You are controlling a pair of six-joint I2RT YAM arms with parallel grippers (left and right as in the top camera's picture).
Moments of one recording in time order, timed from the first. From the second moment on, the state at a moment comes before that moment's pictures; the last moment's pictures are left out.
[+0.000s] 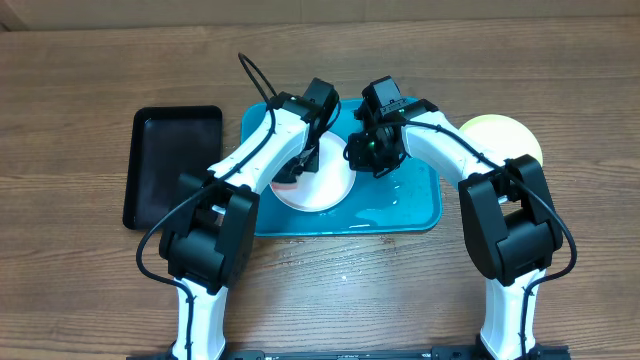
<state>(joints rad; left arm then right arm) -0.46 2.14 1.62 -1.06 -0.26 -0.44 0.40 2.12 1.50 -0.70 -0.33 0.36</state>
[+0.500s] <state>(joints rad) -0.46 2.14 1.62 -0.95 0.09 -0.26 0.40 2.12 1.50 -0.70 -0.33 0.36</state>
